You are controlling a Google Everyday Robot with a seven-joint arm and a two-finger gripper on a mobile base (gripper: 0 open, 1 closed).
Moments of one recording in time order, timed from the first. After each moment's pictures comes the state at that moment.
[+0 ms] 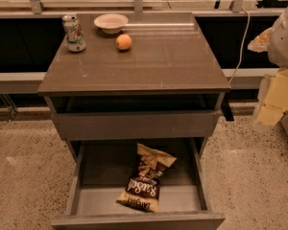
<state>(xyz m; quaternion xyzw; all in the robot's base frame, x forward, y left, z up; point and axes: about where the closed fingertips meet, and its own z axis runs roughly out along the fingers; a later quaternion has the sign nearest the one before) 0.438 -0.217 0.976 -0.60 0.78 -0.03 0.16</state>
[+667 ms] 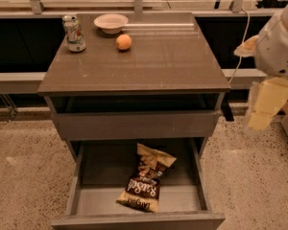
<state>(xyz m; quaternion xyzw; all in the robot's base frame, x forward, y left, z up) 0.445 -0.204 0.960 -0.63 0.76 -0.03 0.16</state>
